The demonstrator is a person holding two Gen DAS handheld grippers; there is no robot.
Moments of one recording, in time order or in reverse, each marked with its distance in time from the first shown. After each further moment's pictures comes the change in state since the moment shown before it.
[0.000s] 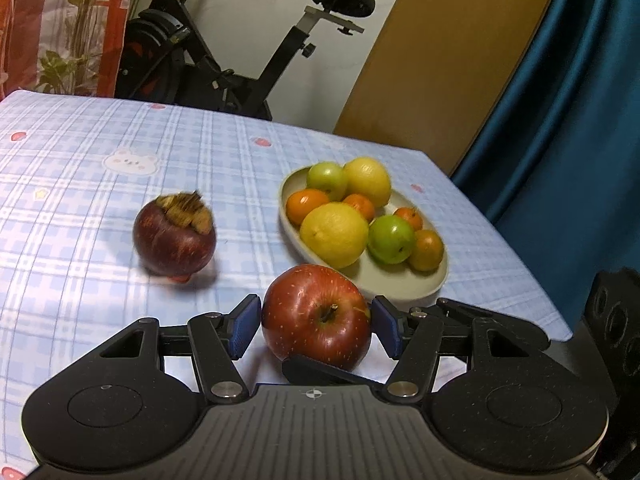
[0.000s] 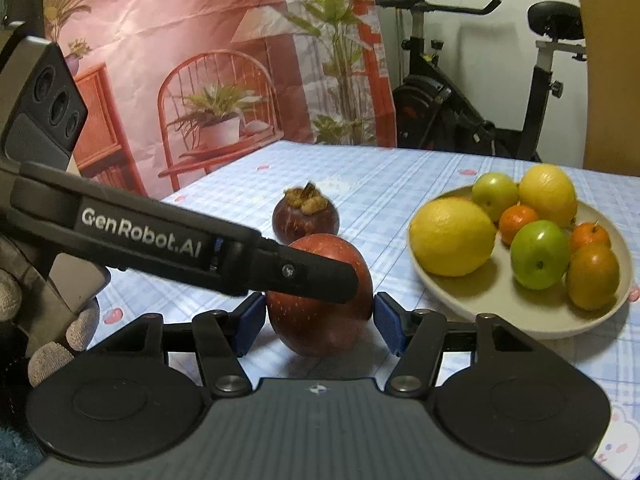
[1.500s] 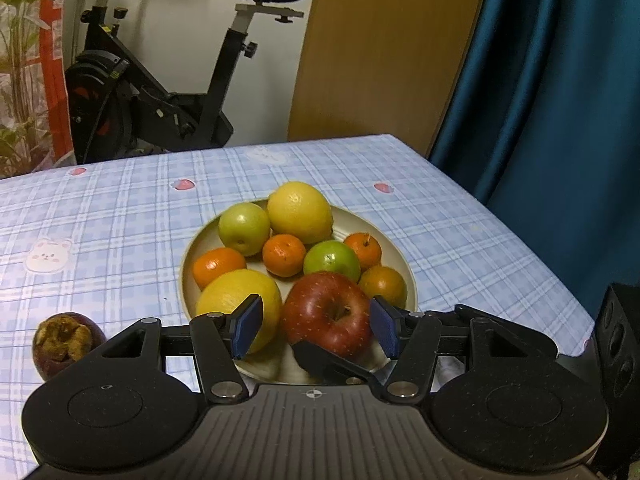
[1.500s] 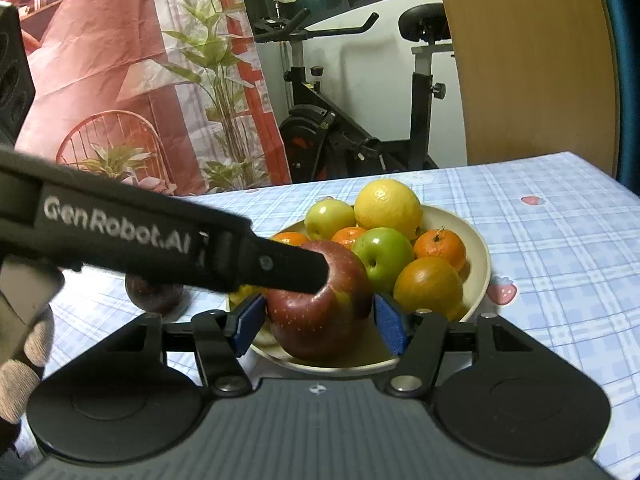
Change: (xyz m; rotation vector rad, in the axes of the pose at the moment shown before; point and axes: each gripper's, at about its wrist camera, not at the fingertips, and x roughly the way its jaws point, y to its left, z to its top) left arm 0.063 -0.070 0.043 0.211 0.044 0.033; right arm -0.022 -0.076 0.007 0.181 -0.105 -0.255
